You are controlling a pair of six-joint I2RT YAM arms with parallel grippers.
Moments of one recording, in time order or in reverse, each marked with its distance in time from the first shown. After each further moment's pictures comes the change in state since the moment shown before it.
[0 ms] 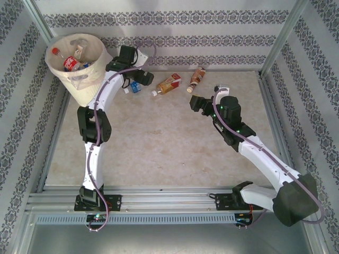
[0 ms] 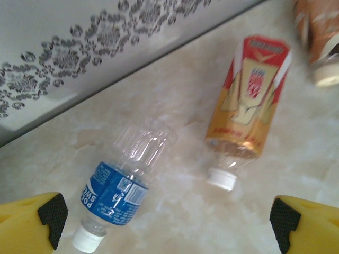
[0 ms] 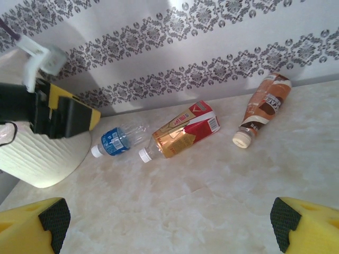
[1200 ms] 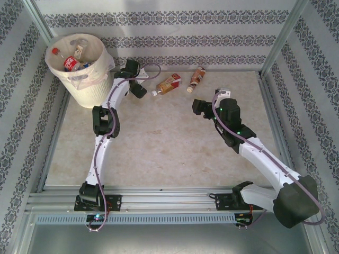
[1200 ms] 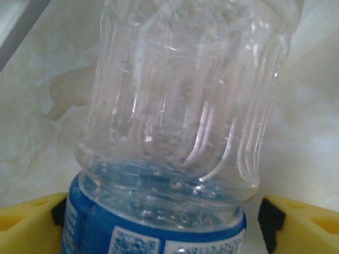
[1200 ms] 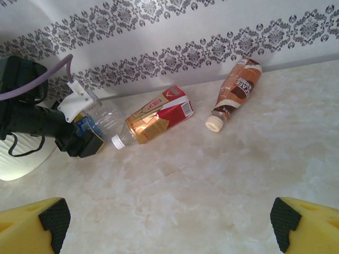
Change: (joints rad) left arm 0.048 0.435 0.346 -0.115 -0.165 0.299; right arm -0.002 -0.003 -0.018 -0.063 0.056 -0.025
